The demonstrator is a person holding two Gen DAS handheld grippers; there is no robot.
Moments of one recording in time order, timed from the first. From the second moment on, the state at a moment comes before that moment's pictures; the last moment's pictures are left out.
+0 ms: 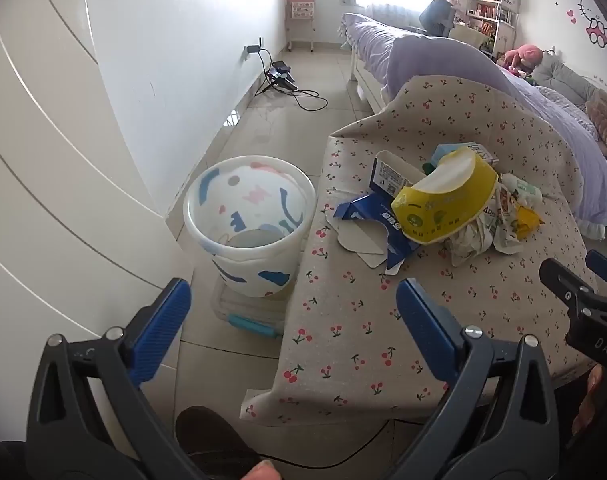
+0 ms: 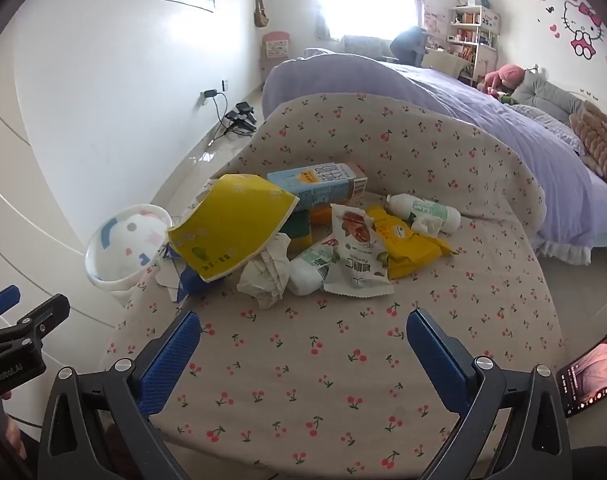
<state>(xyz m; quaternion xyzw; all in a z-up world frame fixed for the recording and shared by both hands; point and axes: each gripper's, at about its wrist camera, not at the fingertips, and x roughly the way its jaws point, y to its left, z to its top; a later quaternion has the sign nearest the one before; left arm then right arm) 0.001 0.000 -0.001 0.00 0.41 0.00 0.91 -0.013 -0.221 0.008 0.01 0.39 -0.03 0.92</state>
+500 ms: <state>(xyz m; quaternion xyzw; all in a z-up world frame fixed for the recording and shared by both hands) -0.003 0.000 0.002 -0.01 0.40 0.00 0.92 -0.011 -0.223 0.004 0.02 0.39 -0.03 0.92</state>
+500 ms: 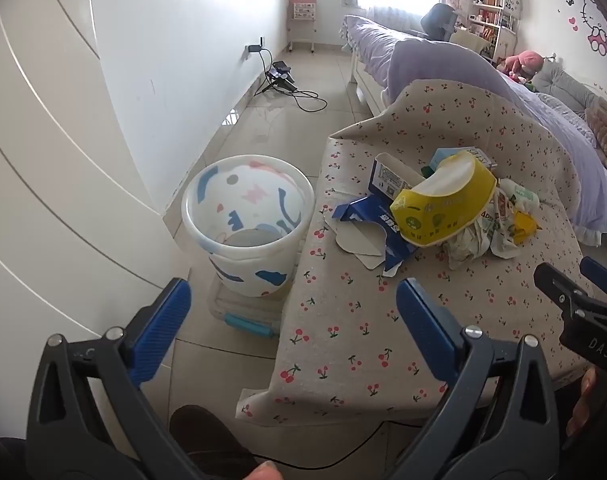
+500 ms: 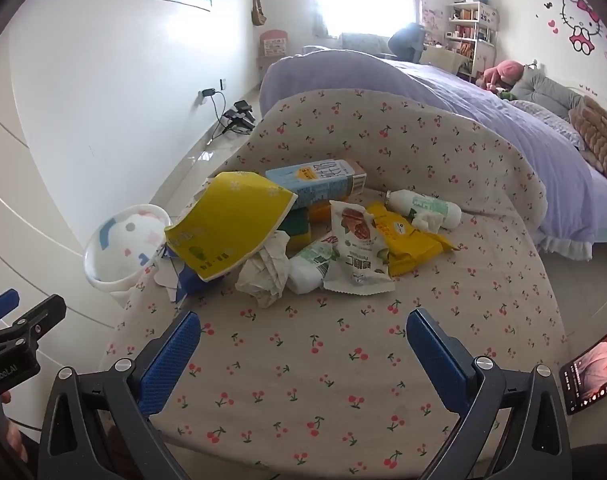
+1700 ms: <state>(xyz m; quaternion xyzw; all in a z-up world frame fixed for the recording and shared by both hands) -0.003 0.000 0.003 -0.01 0.40 0.00 0.92 -0.011 -0.223 0.003 0.02 0.39 -0.03 0.92</state>
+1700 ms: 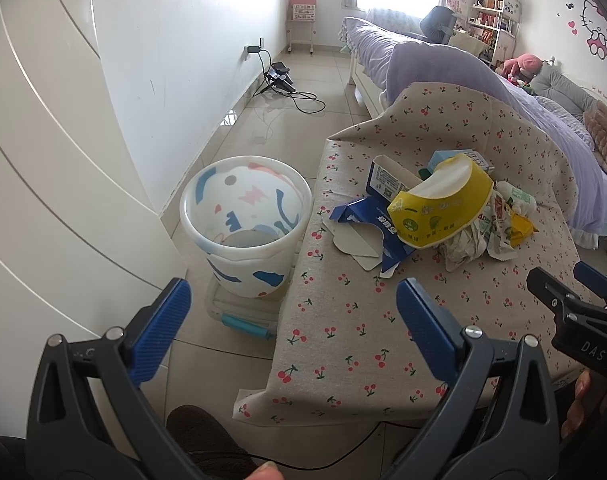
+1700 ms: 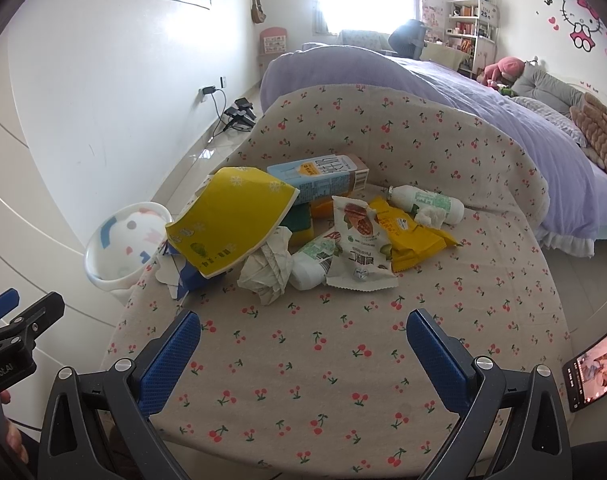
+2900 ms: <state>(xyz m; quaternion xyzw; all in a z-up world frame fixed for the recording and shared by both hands) -0.002 0.000 0.005 -0.01 0.39 0.00 0.92 -0.015 -0.221 -0.004 0.02 0.39 -0.03 0.92</state>
